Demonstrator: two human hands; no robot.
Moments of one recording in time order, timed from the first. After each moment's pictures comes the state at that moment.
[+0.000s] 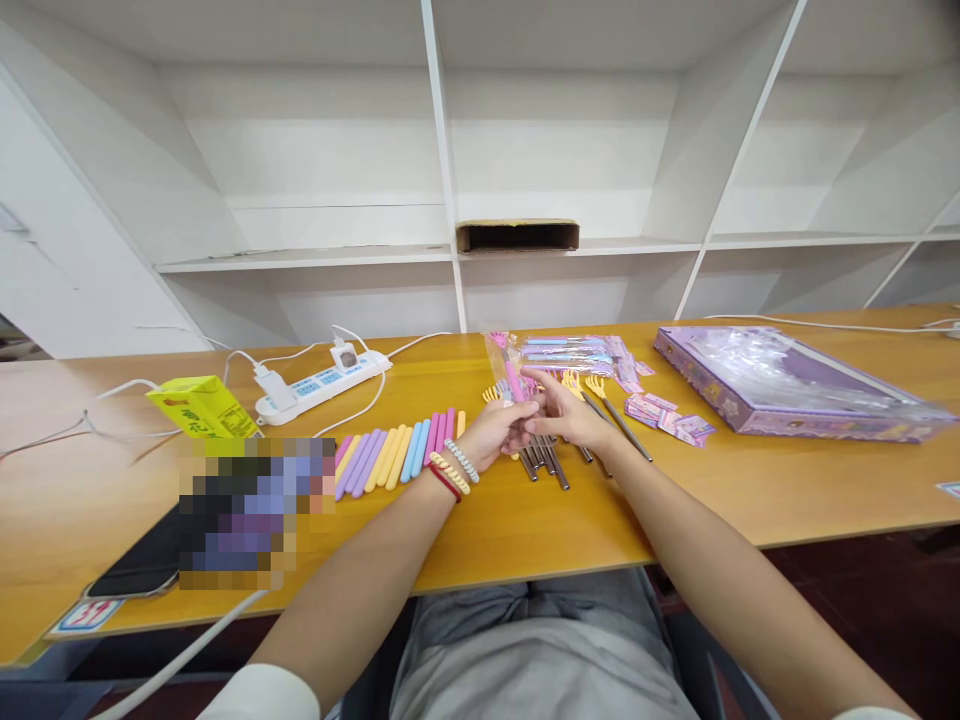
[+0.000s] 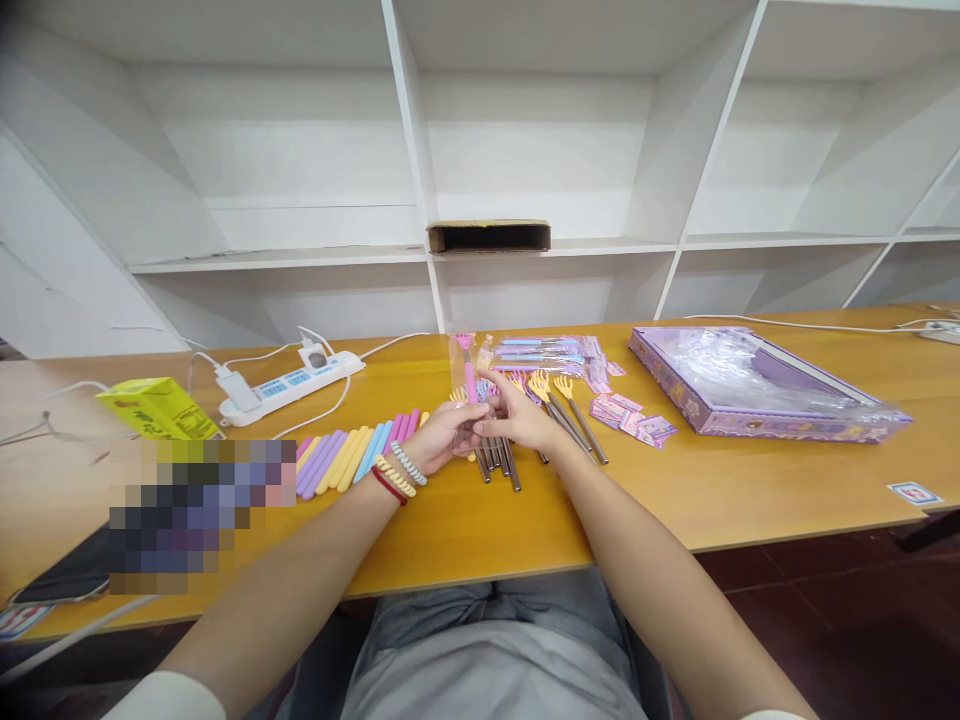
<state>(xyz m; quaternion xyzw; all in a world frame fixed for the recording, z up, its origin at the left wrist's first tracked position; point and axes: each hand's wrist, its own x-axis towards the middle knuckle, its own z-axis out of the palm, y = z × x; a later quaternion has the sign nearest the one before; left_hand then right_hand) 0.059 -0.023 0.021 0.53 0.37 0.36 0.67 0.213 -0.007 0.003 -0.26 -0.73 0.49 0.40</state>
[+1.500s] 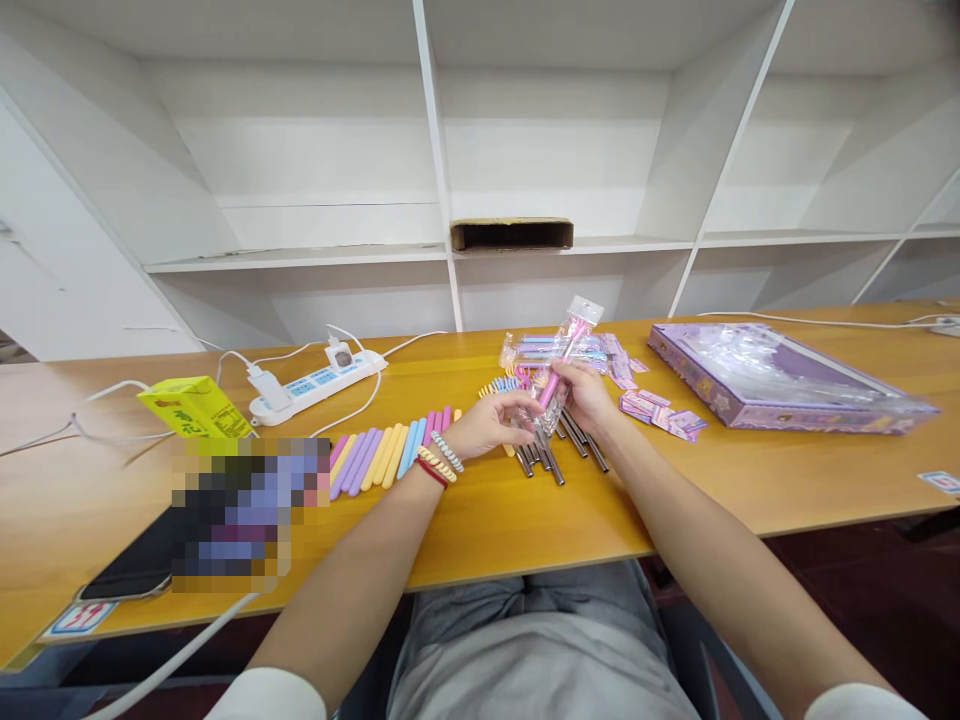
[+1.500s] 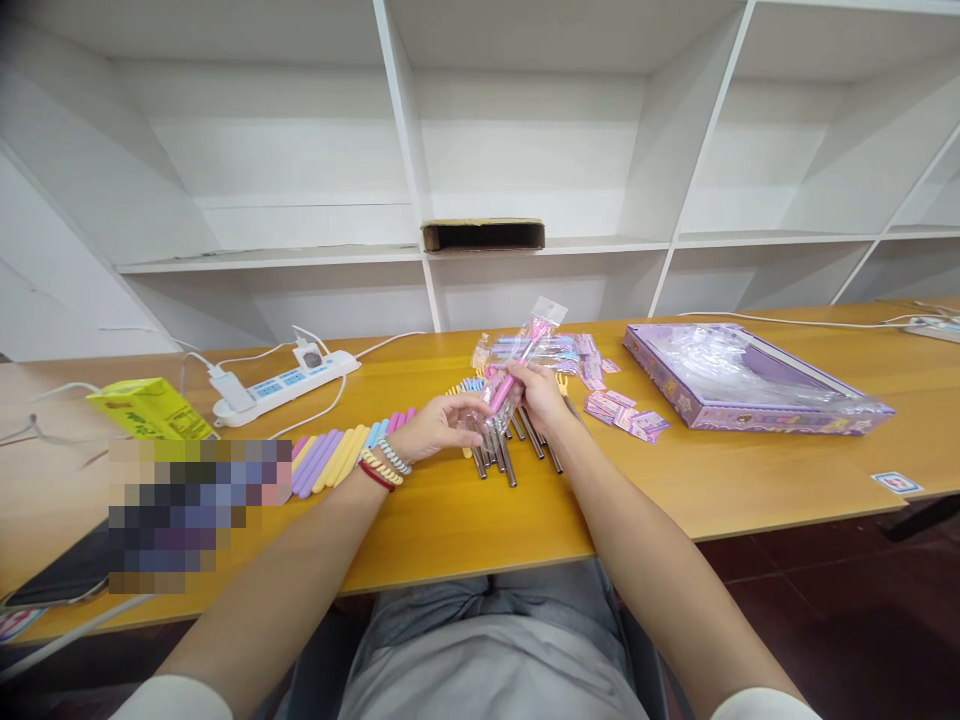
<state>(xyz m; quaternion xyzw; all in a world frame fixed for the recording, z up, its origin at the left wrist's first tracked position) 0.040 -0.012 0.018 0.71 0.24 0.33 0.57 0.224 0.018 0.007 -0.36 -0.45 0.54 0.62</state>
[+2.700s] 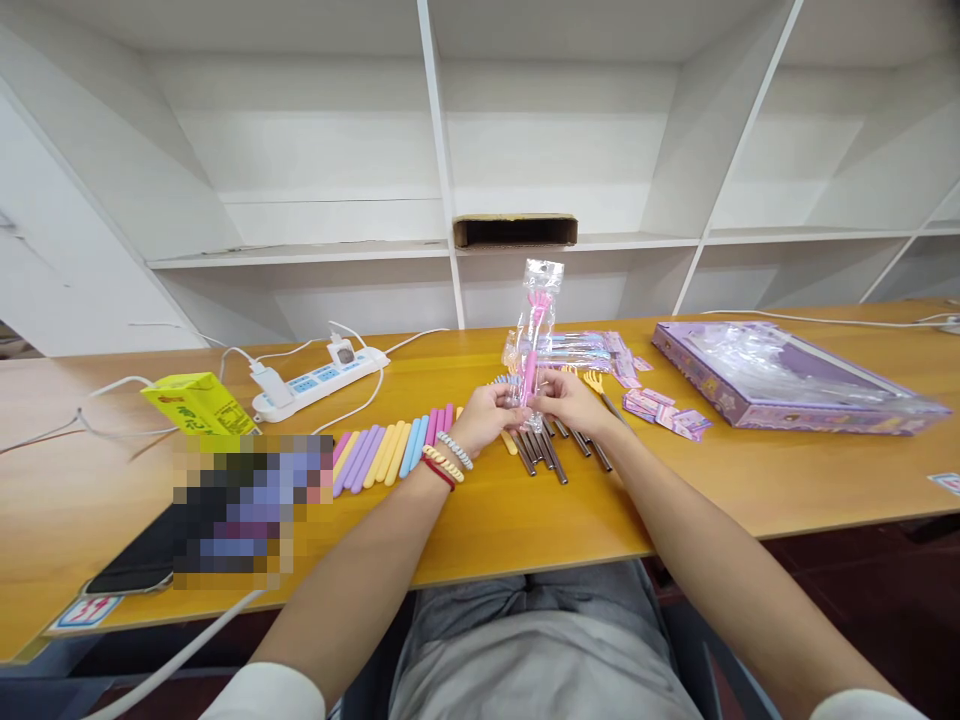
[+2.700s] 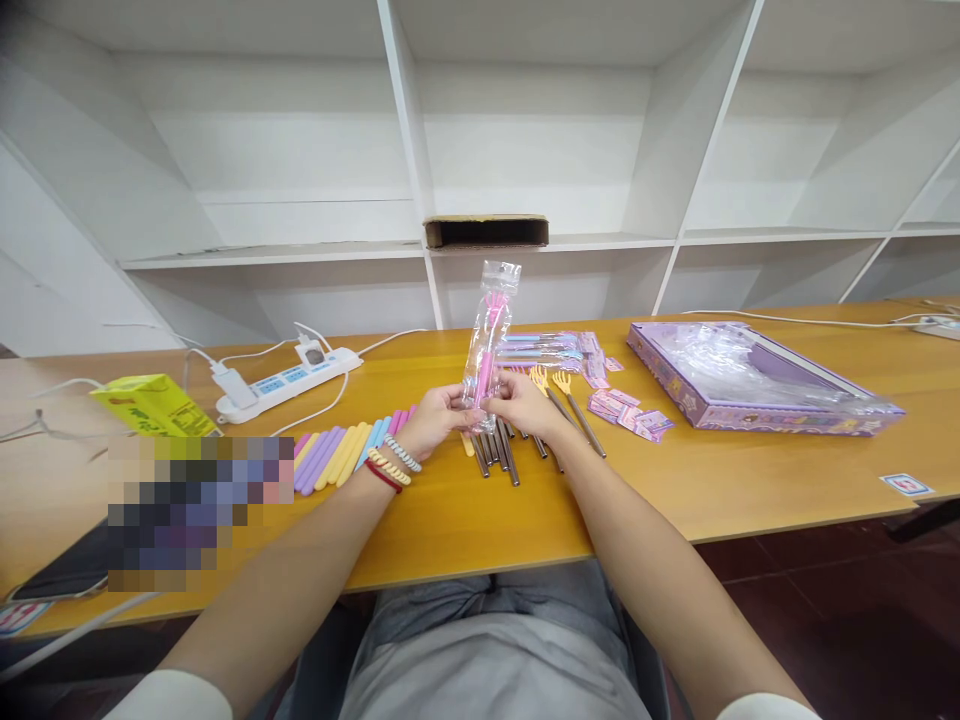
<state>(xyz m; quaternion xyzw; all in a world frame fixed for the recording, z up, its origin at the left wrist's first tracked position) 0.052 -0.010 0.014 0.60 0.36 0.42 0.58 0.216 0.002 0.010 -0.32 -0.68 0.48 0.44</state>
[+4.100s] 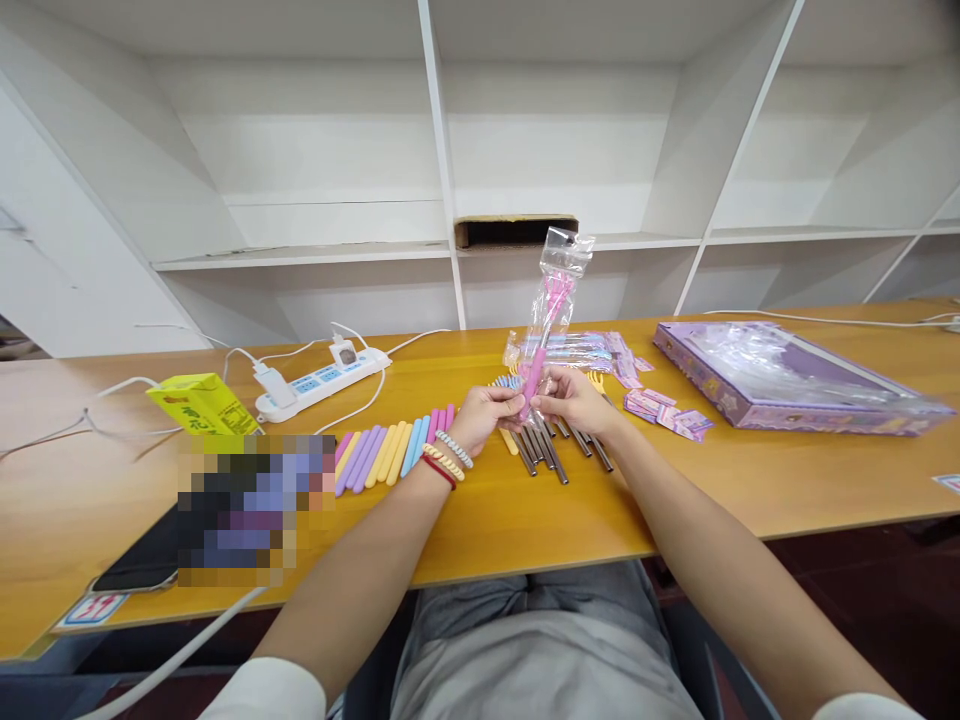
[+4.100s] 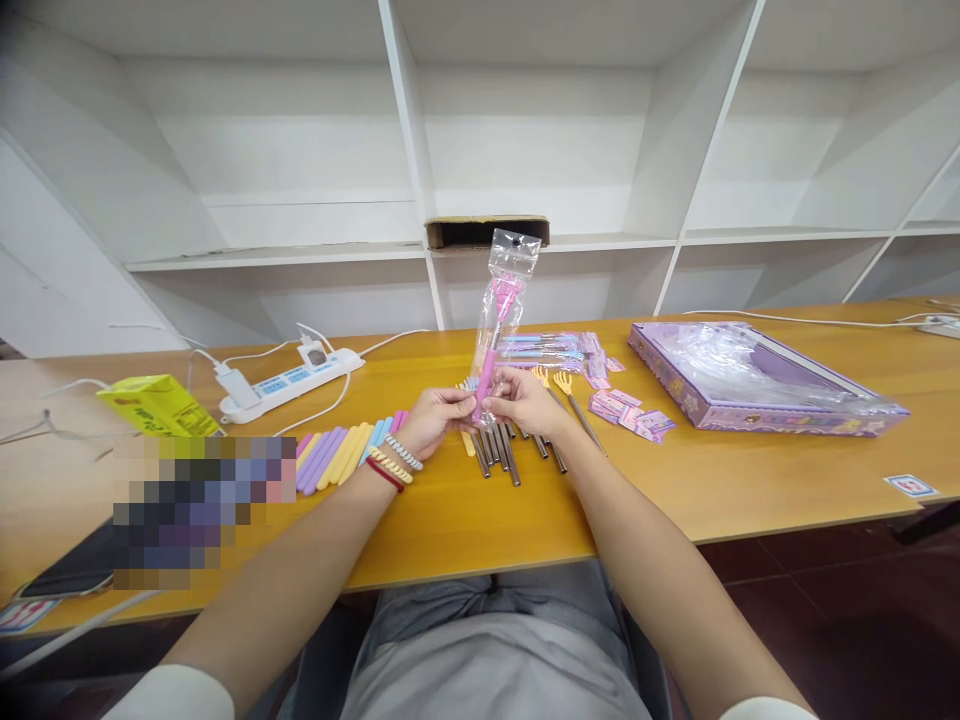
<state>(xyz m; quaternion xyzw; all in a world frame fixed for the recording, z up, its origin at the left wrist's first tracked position) 0.046 -0.001 0.005 0.55 0.34 0.45 0.61 0.218 -0.002 0.012 -0.27 -0.66 0.53 0.46</state>
